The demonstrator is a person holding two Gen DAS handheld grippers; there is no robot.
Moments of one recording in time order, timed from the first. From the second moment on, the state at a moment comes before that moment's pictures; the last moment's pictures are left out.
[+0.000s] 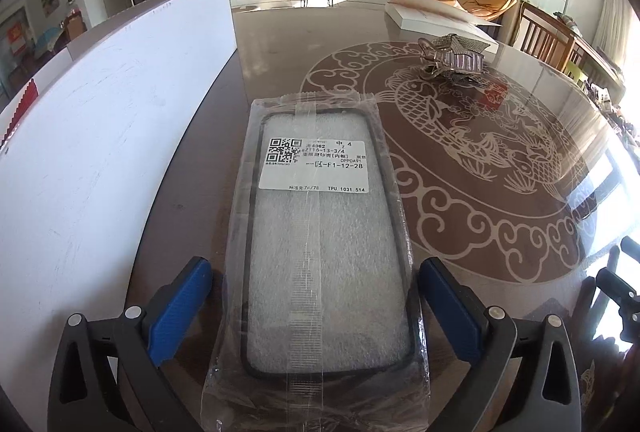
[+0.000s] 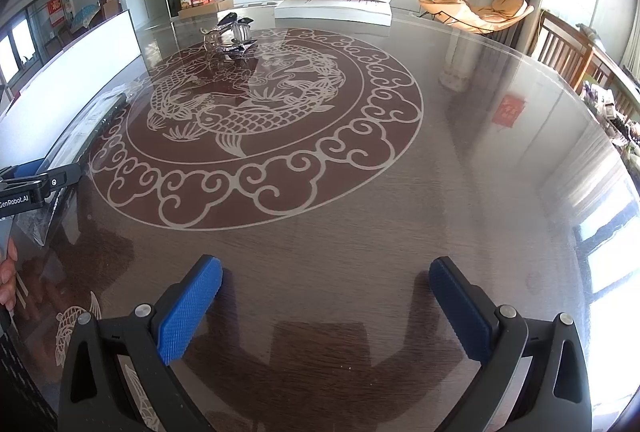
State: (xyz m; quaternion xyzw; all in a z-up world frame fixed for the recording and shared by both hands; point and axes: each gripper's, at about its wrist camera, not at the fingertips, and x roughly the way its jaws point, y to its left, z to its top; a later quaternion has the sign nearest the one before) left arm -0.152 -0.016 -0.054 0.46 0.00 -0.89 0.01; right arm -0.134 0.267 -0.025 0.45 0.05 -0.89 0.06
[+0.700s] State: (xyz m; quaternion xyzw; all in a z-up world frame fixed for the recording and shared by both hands) left arm -0.152 -0.016 -0.054 0.46 0.00 -0.89 0.01; right arm -0.135 0.268 -0.026 0.46 0.04 -0.89 0.06
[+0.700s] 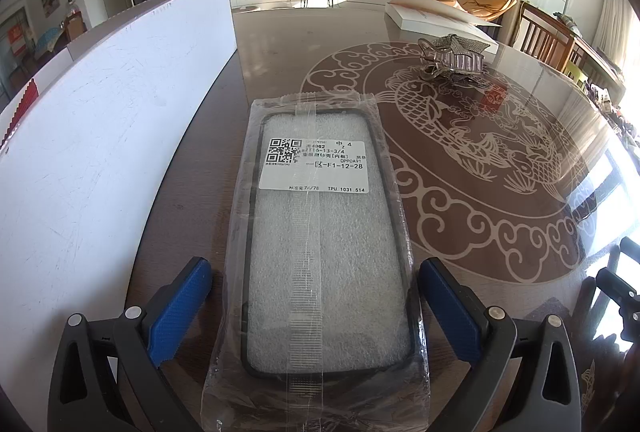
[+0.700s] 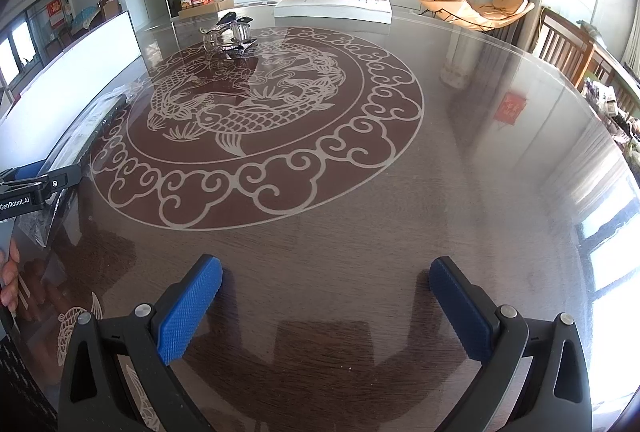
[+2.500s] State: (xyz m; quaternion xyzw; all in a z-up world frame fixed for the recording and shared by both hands) left arm -0.151 -0.015 -0.053 0.46 0.00 -0.89 0.01; right arm -0.175 0.214 -0.020 0.43 0.09 -0.88 0.17
